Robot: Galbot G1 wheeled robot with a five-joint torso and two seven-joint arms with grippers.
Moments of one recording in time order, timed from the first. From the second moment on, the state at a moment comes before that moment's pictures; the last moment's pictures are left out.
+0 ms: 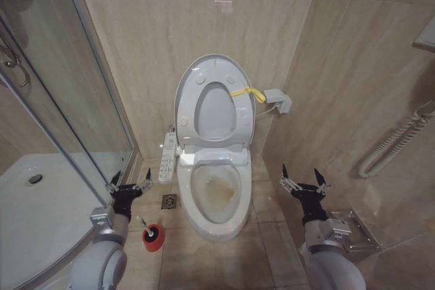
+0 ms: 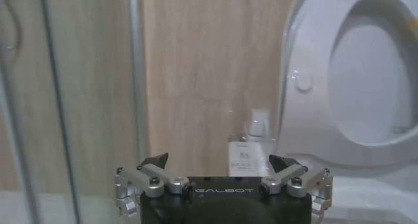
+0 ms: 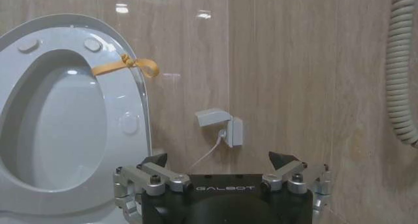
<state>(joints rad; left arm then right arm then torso) 1.39 -1.33 -0.56 -2.11 -0.27 0.24 -0.15 -1.51 1.36 0.57 2.19 0.23 -0.04 0.28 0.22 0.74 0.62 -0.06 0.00</state>
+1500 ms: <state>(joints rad) 1.43 -1.44 -0.54 -1.85 -0.10 0.02 -0.14 -1.51 1.36 0.57 2.19 0.23 -0.04 0.28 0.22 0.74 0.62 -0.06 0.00</state>
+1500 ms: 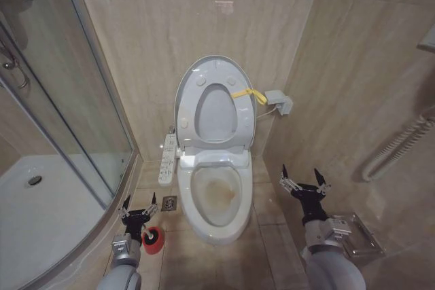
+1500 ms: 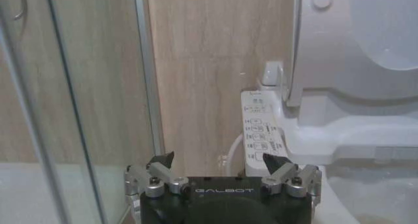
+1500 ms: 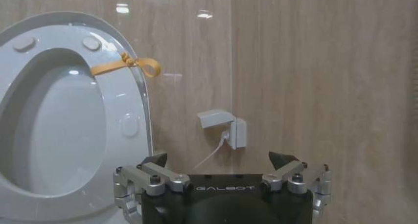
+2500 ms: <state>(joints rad) 1.60 -1.49 -0.52 -1.78 0.02 -0.04 -0.29 -1.51 1.36 0.57 2.19 0.23 -0.04 0.28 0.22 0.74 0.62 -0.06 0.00</state>
